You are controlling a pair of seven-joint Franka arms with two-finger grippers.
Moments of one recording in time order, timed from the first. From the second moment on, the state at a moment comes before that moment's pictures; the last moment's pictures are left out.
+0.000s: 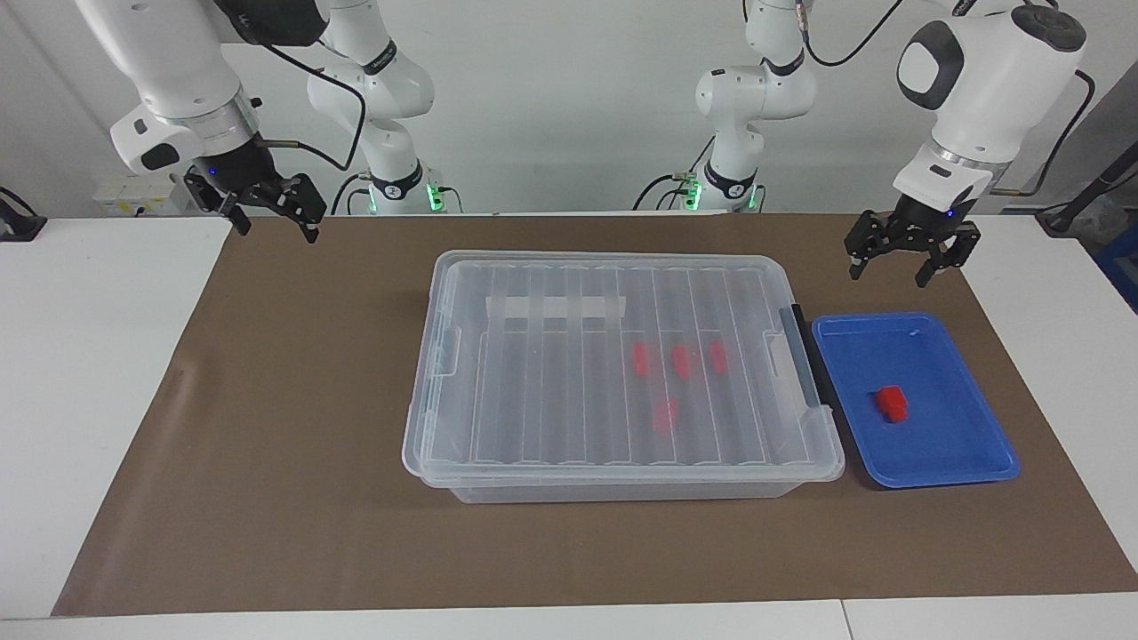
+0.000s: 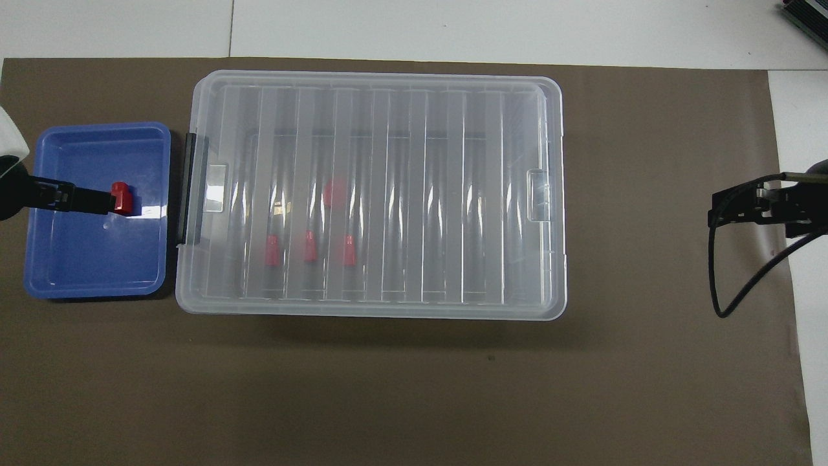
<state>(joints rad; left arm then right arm) -0.06 -0.06 0.05 -1.80 -0.03 1.87 0.23 0.02 -0.02 -0.01 -1.57 -0.02 1.51 0.17</state>
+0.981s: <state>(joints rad) -0.06 -0.06 0.05 -1.80 -0.03 1.87 0.23 0.02 -0.02 0.02 -1.66 -0.02 1.68 0.17</state>
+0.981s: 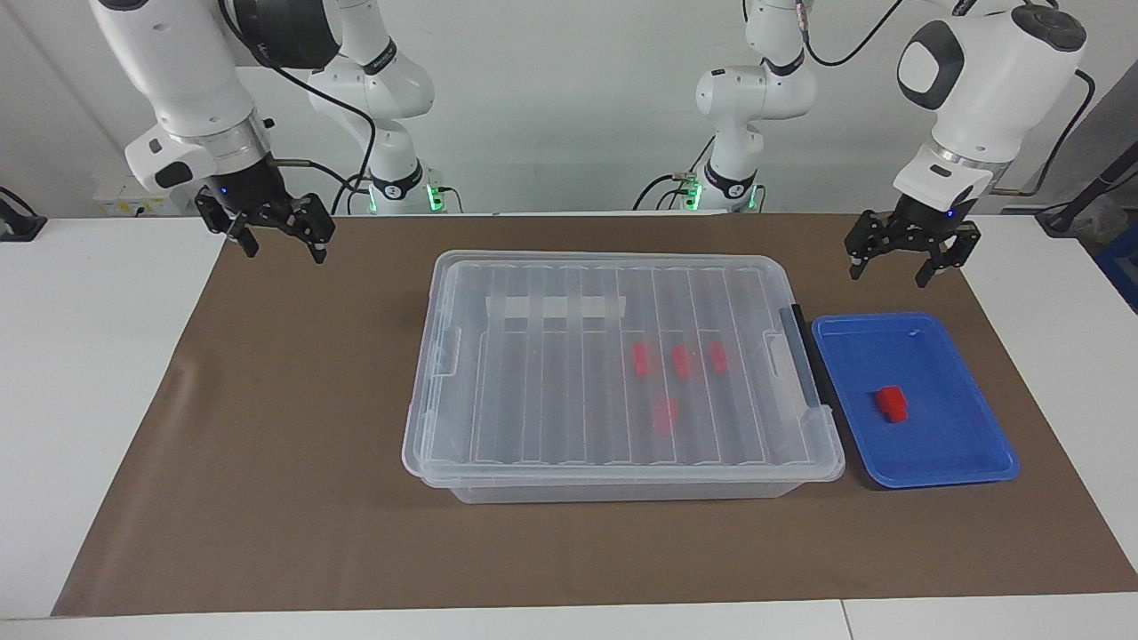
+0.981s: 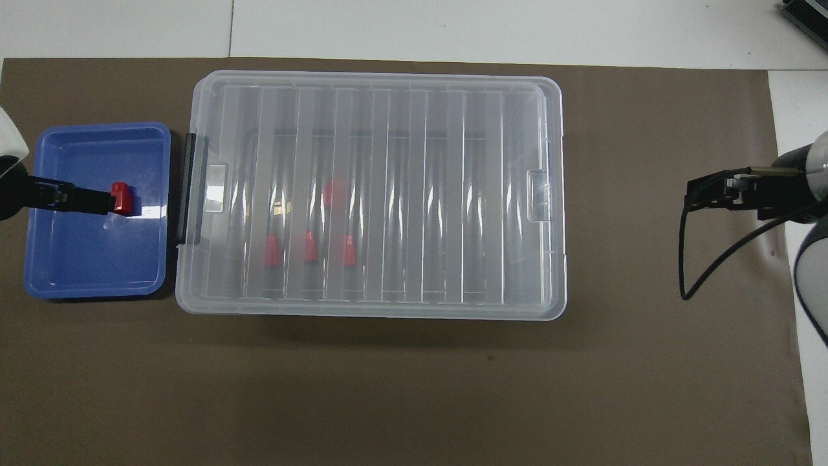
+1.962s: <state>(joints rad) -0.06 -0.06 0.05 -1.80 -0.03 1.87 0.23 0.03 0.13 0.23 -1.77 -0.06 1.98 0.31</state>
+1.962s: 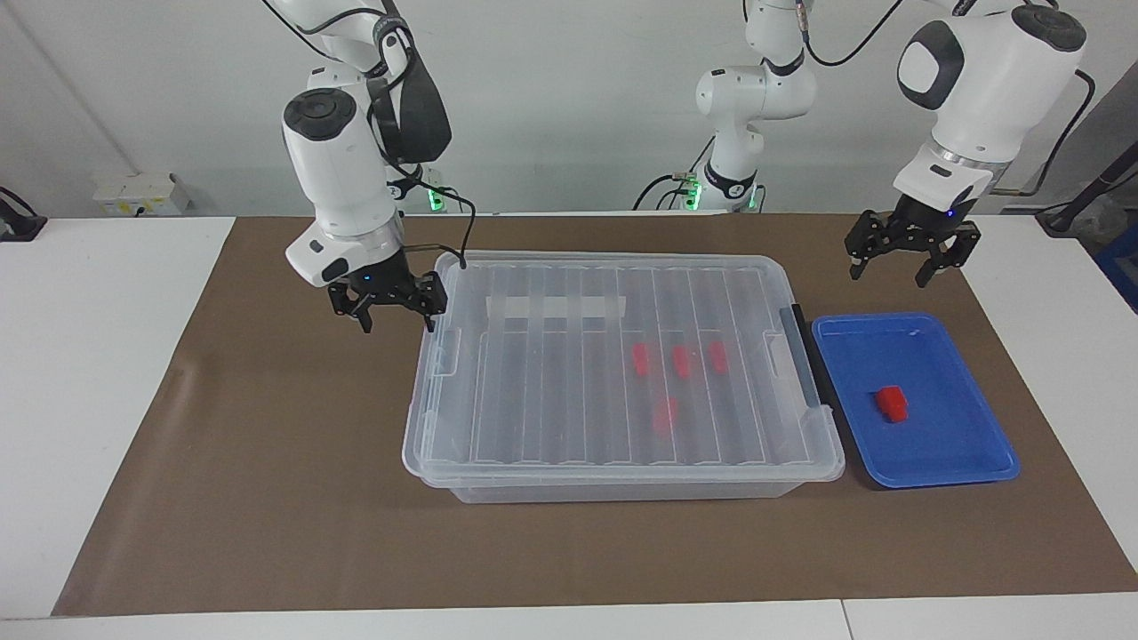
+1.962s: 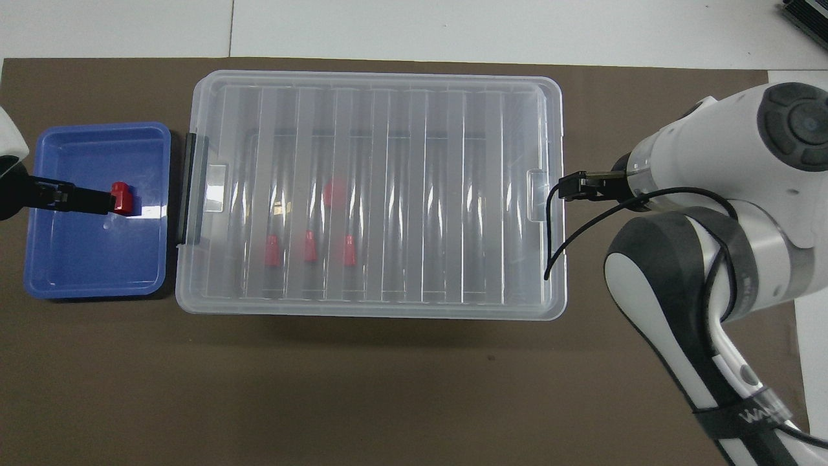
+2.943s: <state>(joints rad) -0.06 -0.06 0.05 -1.80 -0.03 1.87 0.23 0.03 0.17 0.22 -1.78 -0.09 1.98 0.32</state>
